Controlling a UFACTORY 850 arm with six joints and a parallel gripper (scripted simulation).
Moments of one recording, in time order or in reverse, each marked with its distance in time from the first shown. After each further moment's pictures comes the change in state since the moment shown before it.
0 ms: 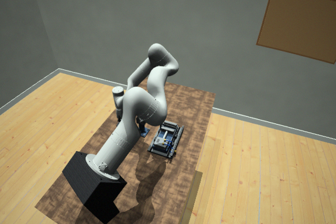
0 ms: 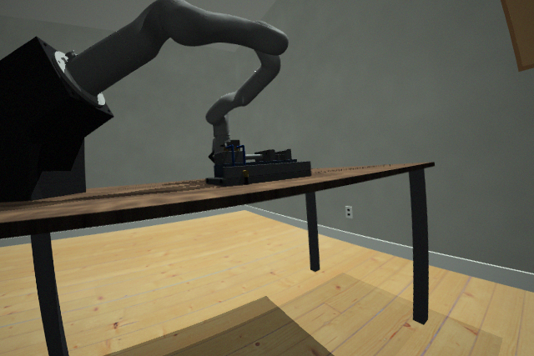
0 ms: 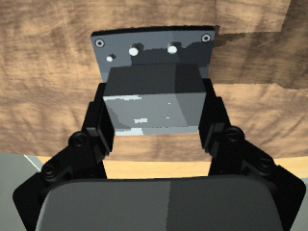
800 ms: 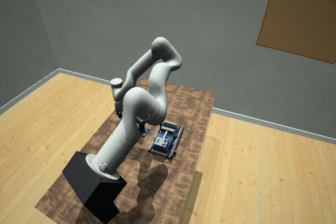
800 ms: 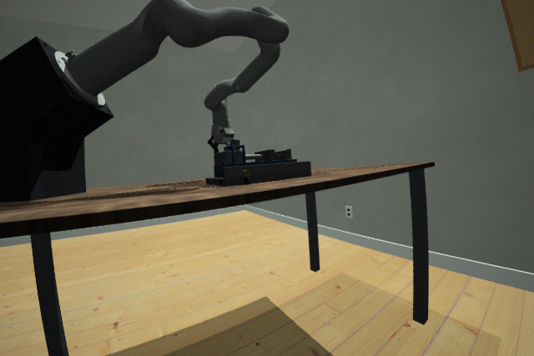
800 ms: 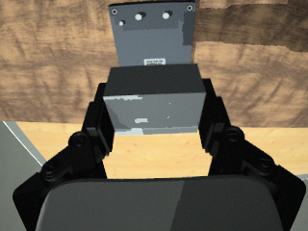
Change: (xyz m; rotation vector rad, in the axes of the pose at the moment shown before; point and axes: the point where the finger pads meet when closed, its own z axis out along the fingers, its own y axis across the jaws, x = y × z) arm 0.000 0.000 -0.072 0.000 0.000 0.000
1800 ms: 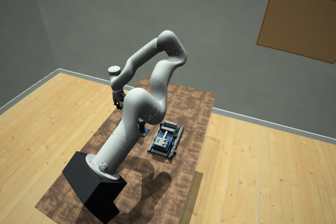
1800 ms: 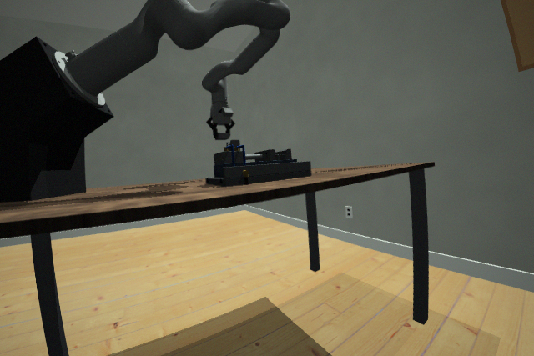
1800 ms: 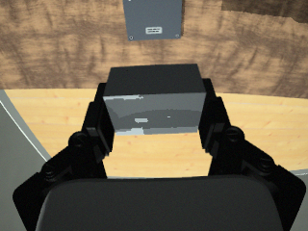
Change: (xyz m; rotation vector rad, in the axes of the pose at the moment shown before) arm 0.000 0.000 -0.099 0.000 0.000 0.000
